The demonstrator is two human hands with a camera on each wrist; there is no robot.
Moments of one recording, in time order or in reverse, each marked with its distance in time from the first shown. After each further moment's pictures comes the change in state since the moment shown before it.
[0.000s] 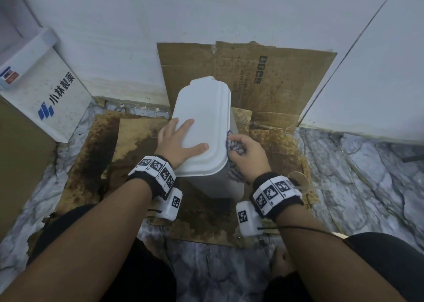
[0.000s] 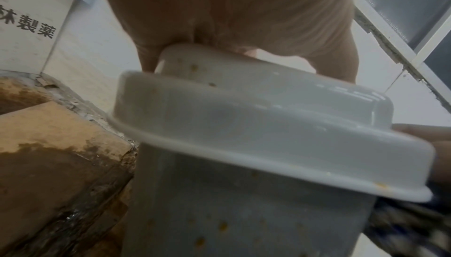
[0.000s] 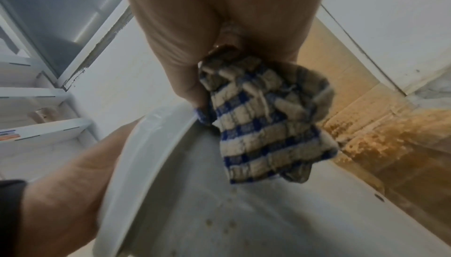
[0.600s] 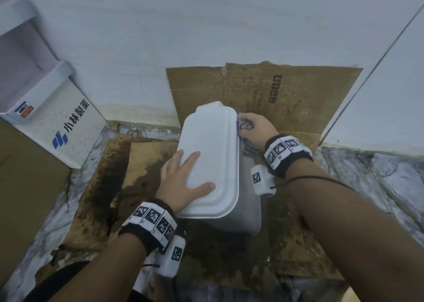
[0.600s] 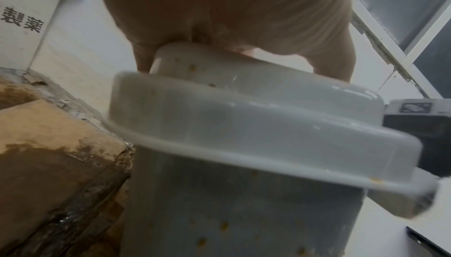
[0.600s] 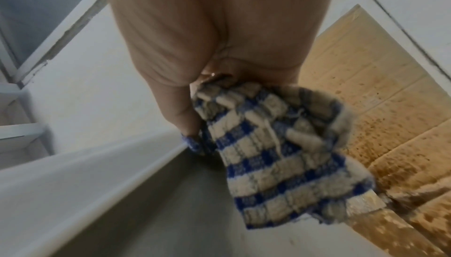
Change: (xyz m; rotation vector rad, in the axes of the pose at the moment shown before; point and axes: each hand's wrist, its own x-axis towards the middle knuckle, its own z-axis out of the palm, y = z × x) left_hand 0.005 -0.009 -0.003 0.031 -0.049 -0.005; right_hand 0.166 -0.035 -0.021 -0.240 -0.158 -0.058
